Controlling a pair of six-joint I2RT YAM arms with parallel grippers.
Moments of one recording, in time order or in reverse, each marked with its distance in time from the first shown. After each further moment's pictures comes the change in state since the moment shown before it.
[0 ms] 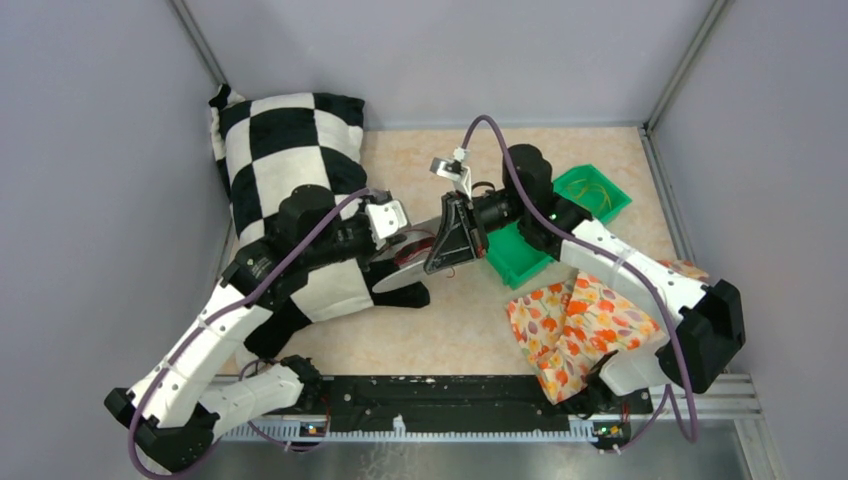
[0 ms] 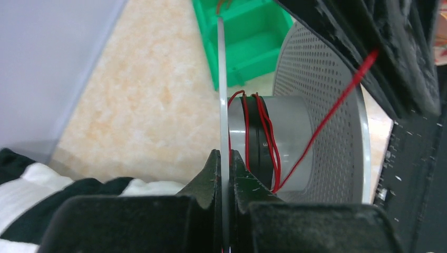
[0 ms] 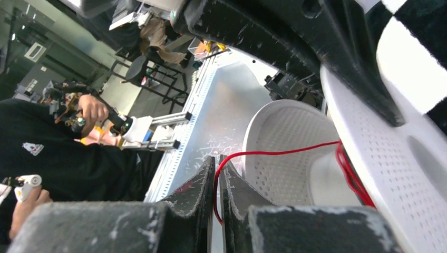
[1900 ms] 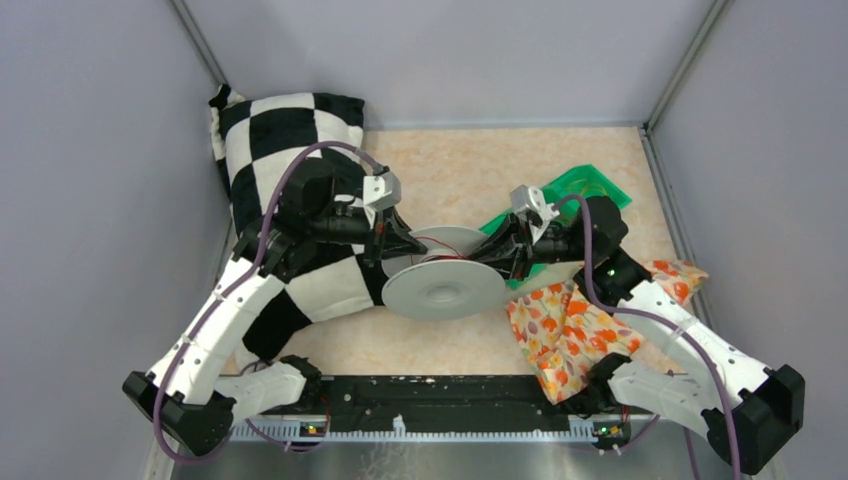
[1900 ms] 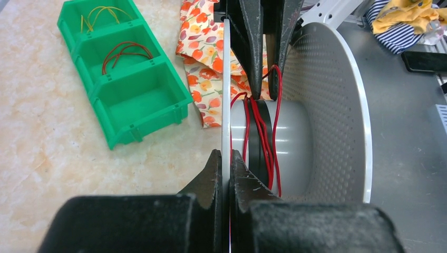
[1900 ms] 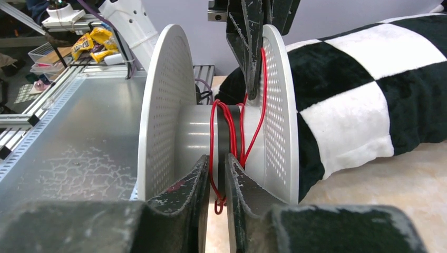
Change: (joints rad) left arm 0.134 0.126 0.074 0.042 0.605 -0.240; right arm -0.109 -0.441 -0.421 0.212 0.254 -0.406
